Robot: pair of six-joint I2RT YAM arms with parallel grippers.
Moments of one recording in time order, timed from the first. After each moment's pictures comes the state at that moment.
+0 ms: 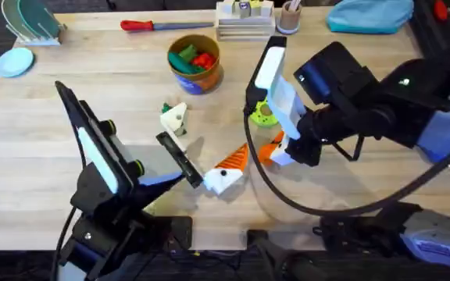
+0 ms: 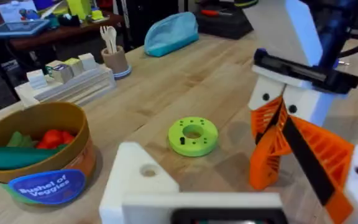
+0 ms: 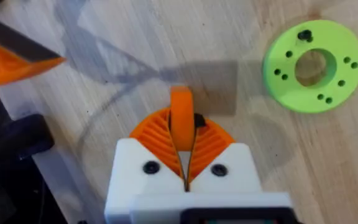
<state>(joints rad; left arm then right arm) -0.44 0.01 0.01 -0.05 0.45 0.06 0.64 1.27 0.83 -0.82 -0.27 -0.48</state>
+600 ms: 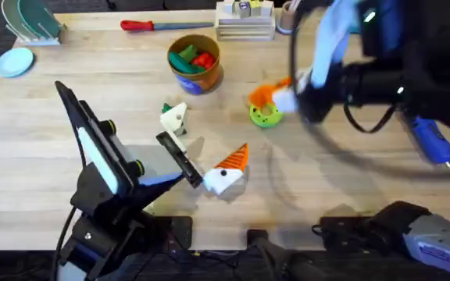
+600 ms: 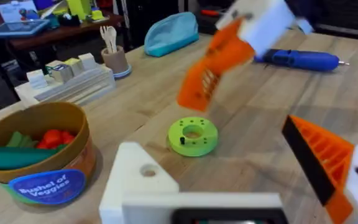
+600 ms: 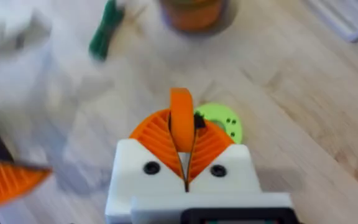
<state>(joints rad) -0.44 0.01 0.01 -0.05 0.45 0.06 0.51 1.13 0.91 -0.59 -0.28 -0.24</state>
